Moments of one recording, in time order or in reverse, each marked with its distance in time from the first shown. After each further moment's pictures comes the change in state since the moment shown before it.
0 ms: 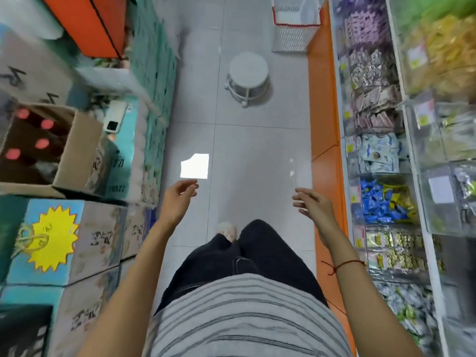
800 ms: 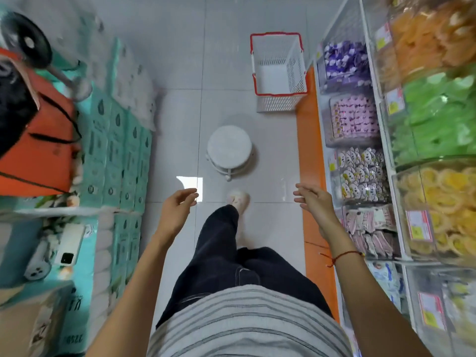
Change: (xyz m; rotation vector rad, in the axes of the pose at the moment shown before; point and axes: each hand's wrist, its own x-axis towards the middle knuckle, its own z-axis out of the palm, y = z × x) left_hand 0.400 0.325 0.106 -0.008 -0.025 -0.061; right_hand 0.421 -0.346 -0.035 0.045 0.041 0.012
